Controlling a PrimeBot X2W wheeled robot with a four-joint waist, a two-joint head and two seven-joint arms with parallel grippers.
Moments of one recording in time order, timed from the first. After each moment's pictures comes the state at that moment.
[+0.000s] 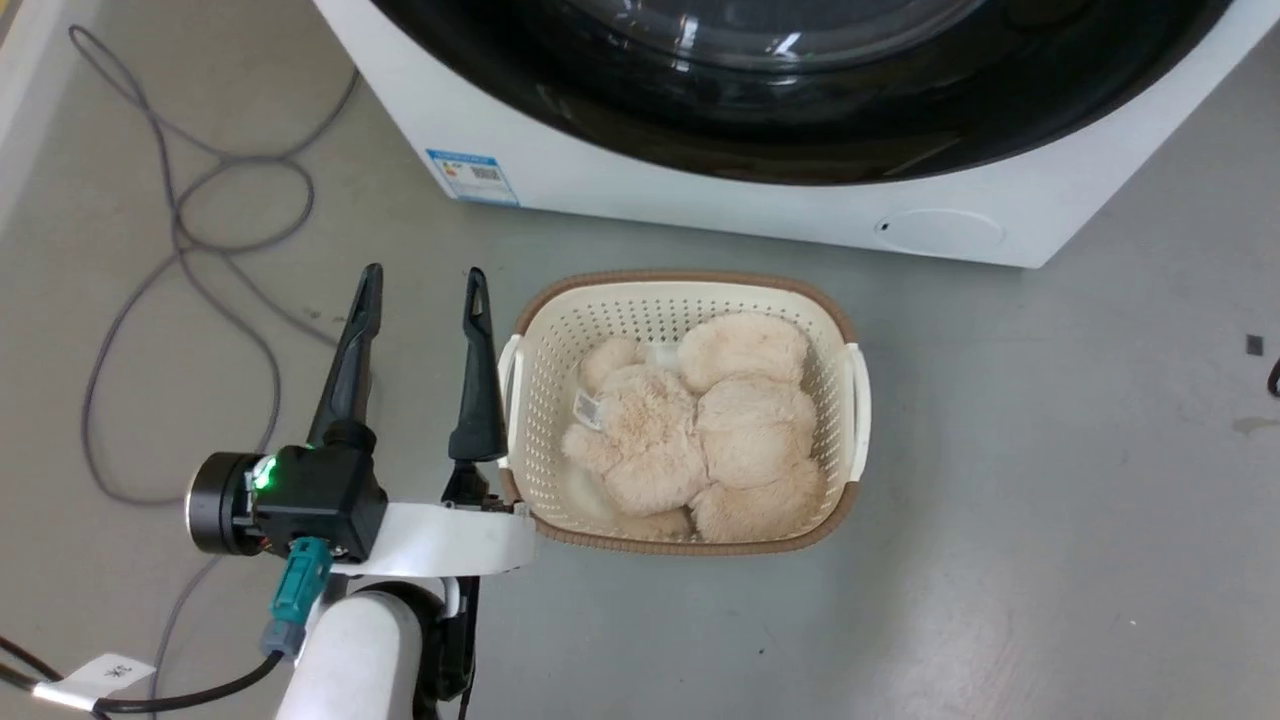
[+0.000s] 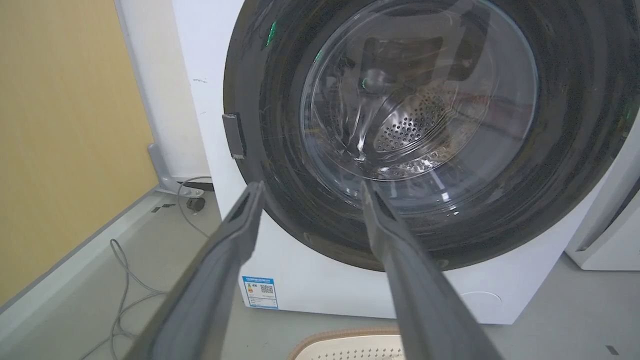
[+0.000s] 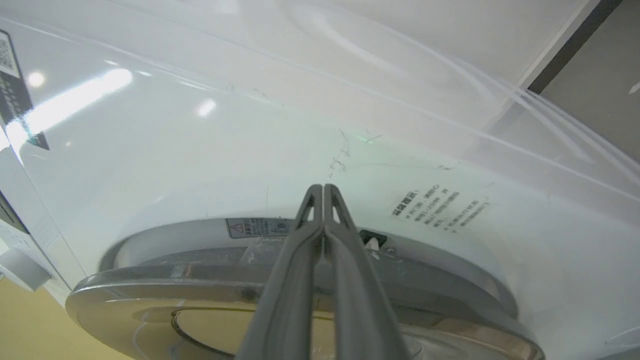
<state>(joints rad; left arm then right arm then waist) -0.24 0.05 -0.17 -0.10 -0.09 0.14 -0.22 -1.02 -0.34 -0.12 0.74 1.38 0.13 0.07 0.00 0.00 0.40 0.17</state>
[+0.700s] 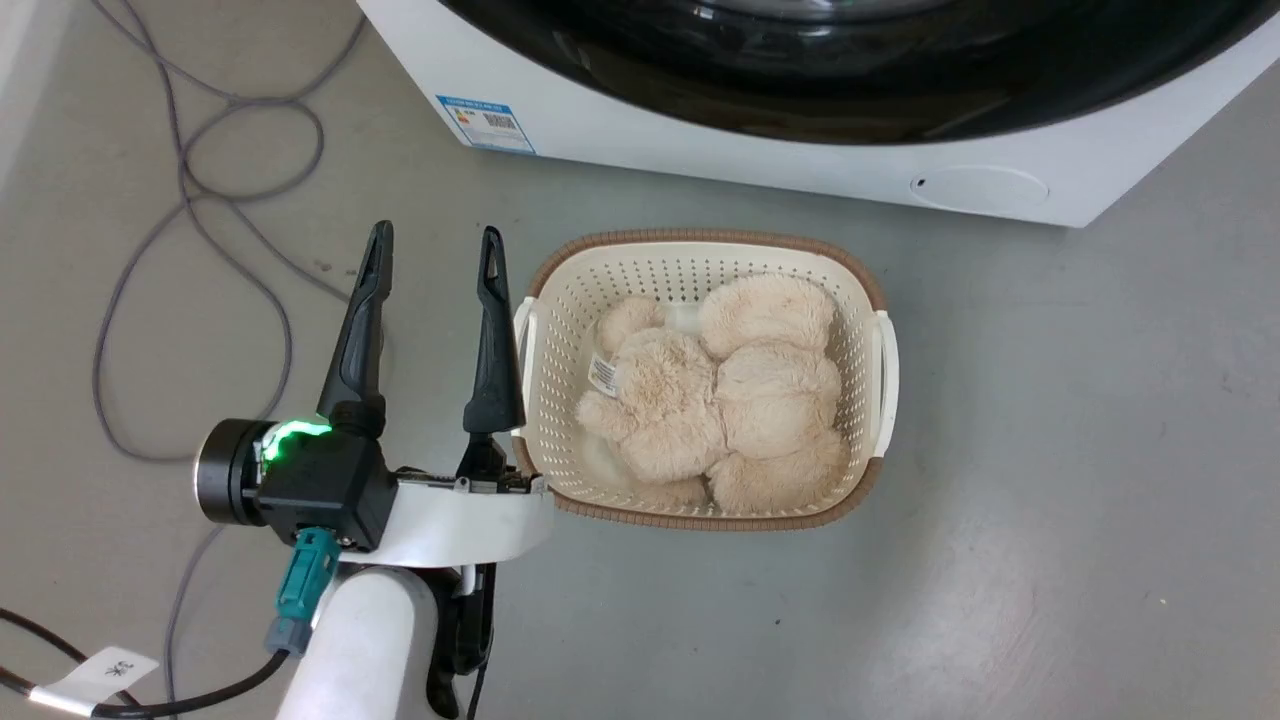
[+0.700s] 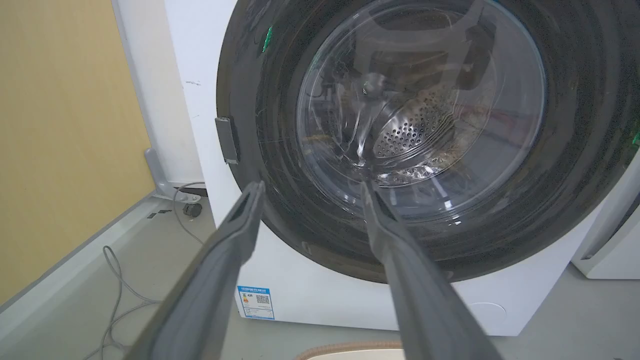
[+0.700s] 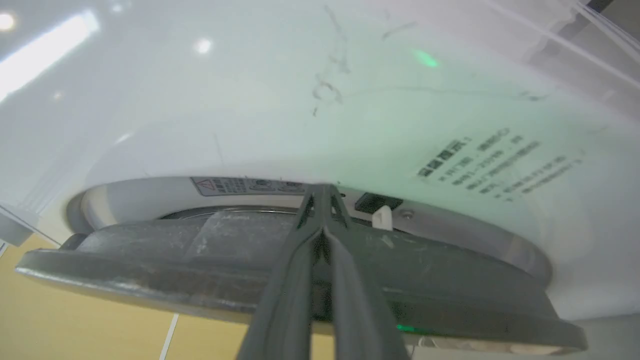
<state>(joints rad) -0.29 0.05 -0.22 -0.12 -0.11 0.17 -0.26 -1.14 -0.39 0.03 0.81 1.51 0.14 0.24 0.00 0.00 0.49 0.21</state>
